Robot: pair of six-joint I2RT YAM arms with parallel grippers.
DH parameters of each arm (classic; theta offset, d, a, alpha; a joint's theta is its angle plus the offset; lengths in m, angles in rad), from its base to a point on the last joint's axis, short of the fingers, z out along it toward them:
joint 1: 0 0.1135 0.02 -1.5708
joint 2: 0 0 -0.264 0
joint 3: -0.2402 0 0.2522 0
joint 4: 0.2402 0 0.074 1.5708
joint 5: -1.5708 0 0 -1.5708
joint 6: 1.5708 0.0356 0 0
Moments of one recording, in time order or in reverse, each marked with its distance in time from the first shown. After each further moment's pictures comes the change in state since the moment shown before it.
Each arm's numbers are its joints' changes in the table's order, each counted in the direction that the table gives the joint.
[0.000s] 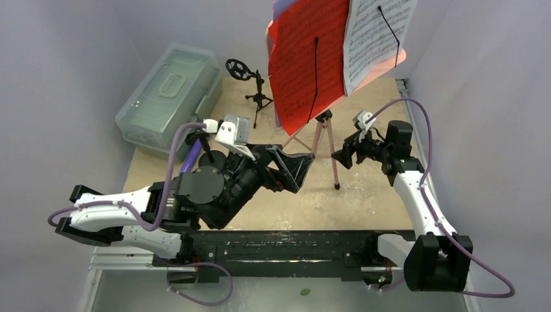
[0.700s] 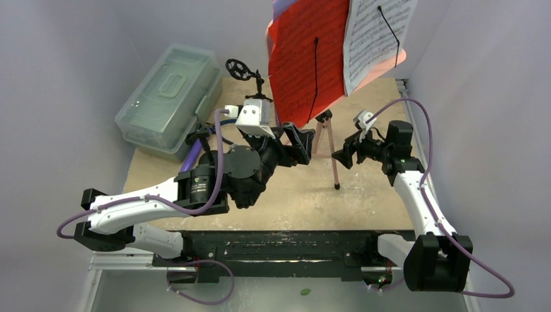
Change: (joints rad) left arm 0.196 0.130 -0.024 -0.031 0.051 0.050; right arm -0.004 0.000 0.000 0.000 0.000 0.000
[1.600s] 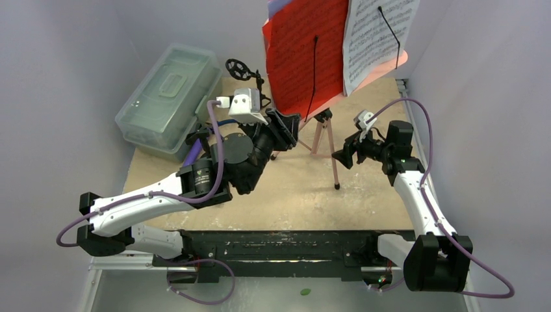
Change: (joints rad) left arm 0.129 -0.022 0.085 -0.154 -0.063 0.012; right arm -0.003 0.000 0.000 0.000 0.002 0.000
